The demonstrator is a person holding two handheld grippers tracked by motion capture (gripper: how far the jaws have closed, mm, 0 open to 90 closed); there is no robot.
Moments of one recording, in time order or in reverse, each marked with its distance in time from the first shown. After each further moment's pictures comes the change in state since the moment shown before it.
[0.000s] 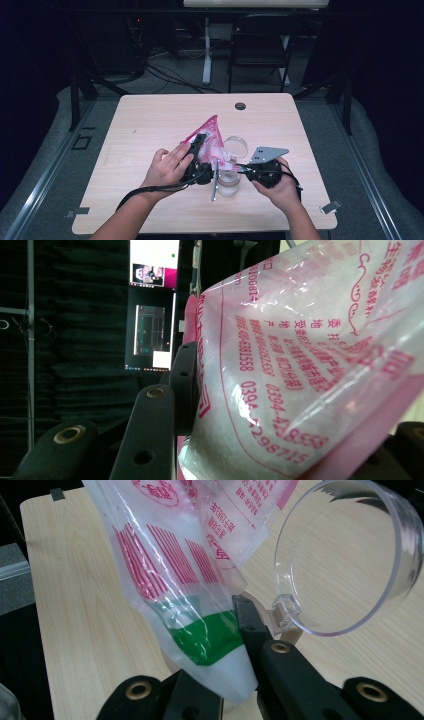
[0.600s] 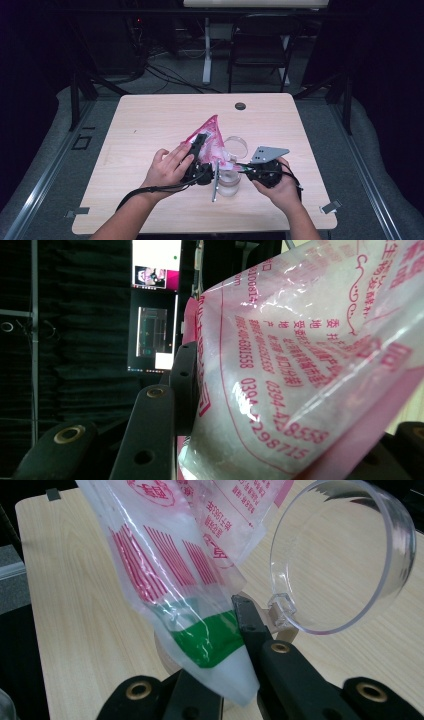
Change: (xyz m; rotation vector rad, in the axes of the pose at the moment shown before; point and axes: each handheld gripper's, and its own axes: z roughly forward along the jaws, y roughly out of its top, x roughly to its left) left arm 0.000 0.002 -0.002 0.002 0.006 0.009; right arm -0.001 0.000 -0.001 0.001 -0.012 -0.002
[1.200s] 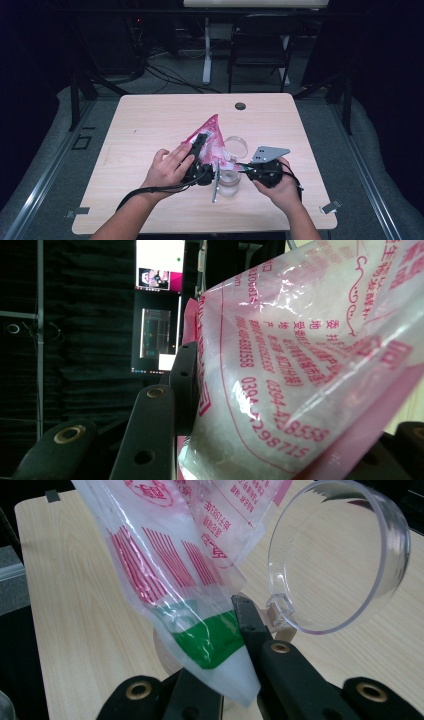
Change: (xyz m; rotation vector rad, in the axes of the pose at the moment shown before) left arm 0.000 0.001 -0.001 -0.006 0.016 0.004; right arm 0.000 0.000 -0.001 -0.005 -0.001 0.002
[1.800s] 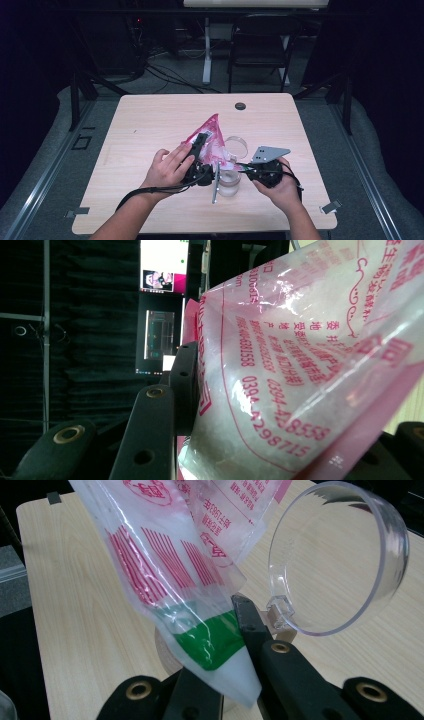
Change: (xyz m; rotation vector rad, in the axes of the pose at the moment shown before) left arm 0.001 0.001 -0.002 -0.005 0.012 0.004; right arm 0.001 0.001 -0.001 -0.003 0.001 -0.001
